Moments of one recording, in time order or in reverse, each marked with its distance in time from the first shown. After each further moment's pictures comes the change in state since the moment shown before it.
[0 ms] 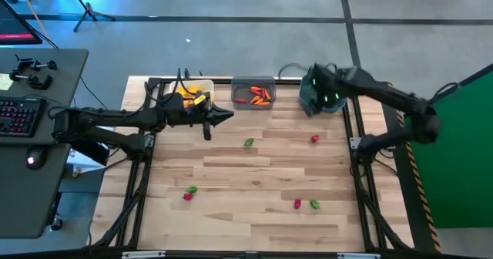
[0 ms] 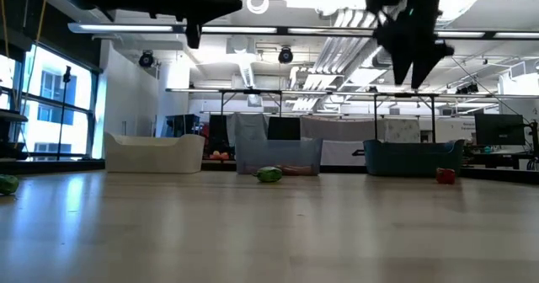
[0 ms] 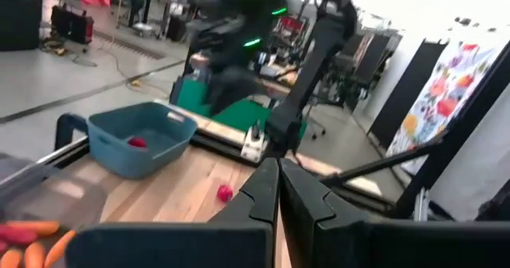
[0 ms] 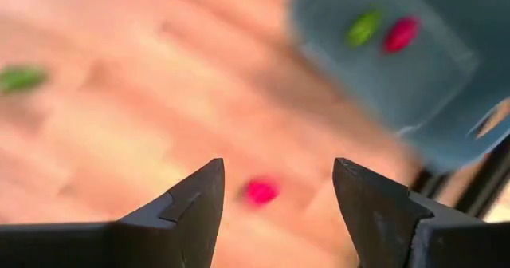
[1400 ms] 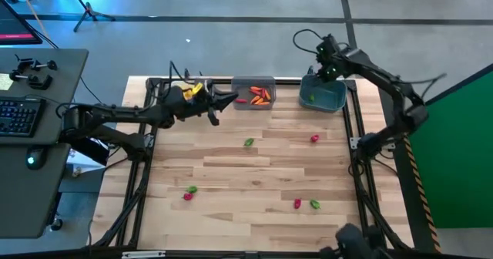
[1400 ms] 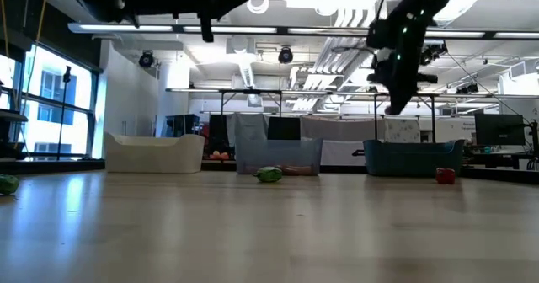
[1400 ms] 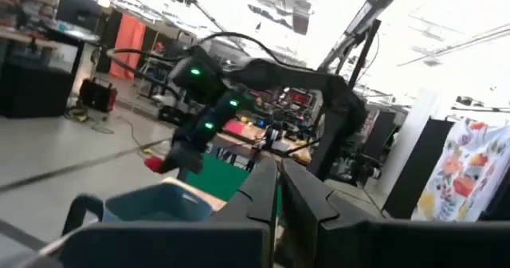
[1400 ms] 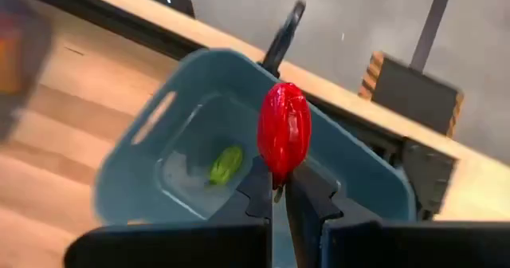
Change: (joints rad) left arm 0.074 0.136 0.046 0.330 -0.047 -0.046; right arm -0.365 0.148 0.000 0.317 0.099 -0.327
